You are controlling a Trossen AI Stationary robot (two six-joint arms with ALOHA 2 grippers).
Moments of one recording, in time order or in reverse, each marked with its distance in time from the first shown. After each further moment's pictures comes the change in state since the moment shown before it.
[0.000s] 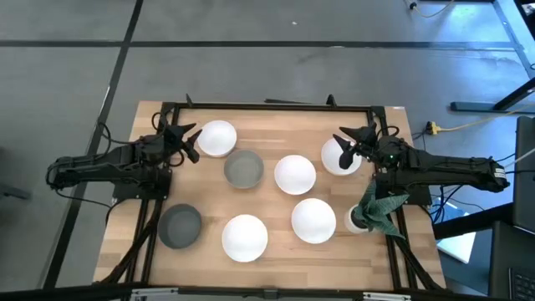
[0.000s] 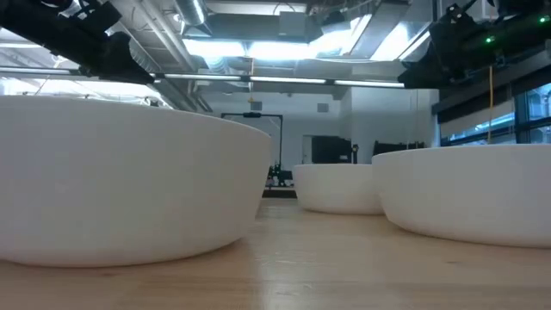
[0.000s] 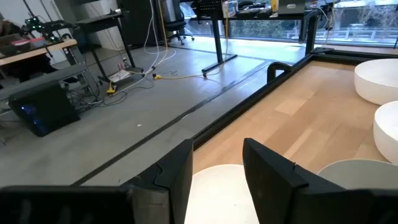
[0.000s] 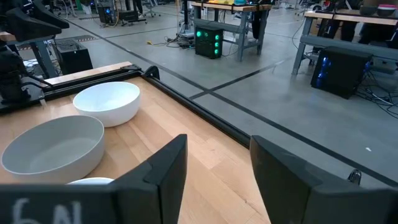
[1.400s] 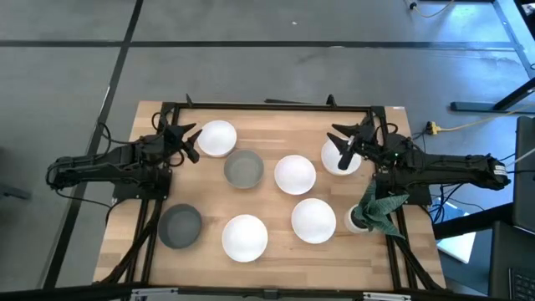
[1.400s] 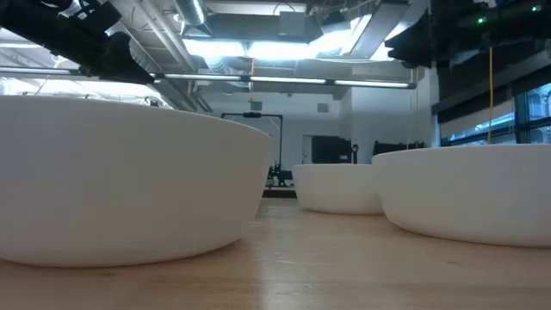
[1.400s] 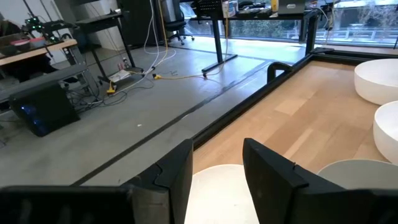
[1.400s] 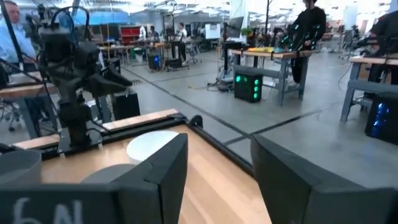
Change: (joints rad) left arm 0.000 0.000 0.000 0.000 0.000 0.000; right arm 0.000 0.089 0.004 0.325 -0.172 -0.080
